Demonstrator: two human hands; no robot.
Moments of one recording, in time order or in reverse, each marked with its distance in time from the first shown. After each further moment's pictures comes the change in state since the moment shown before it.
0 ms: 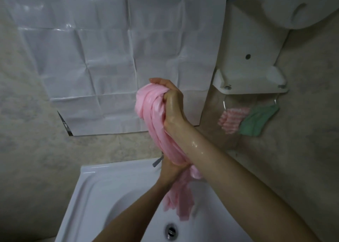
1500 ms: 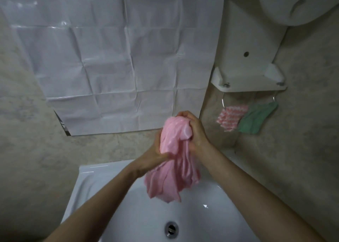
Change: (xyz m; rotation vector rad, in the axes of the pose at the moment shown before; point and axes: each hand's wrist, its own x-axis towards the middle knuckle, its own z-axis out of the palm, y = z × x) left_hand -0.008 0.060 -0.074 0.090 -0.384 0.187; right_hand -0.010 0.048 -0.100 -0.077 -0.096 0.075
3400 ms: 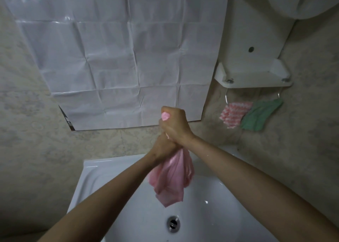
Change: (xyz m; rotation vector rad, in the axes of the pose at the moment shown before) left_hand 0.025 0.015 0.029 0.275 0.289 -0.001; right_hand 0.011 0.009 0.035 -0.925 -0.041 -0.453
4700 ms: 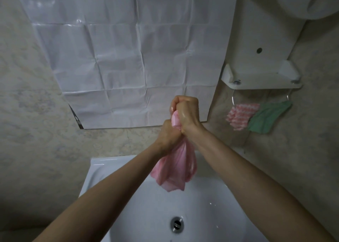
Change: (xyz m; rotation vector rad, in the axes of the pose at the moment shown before) left_hand 0.010 0.030 -0.009 -0.157 0.138 0.022; right_hand 0.017 -0.045 -0.018 0.582 0.131 0.364
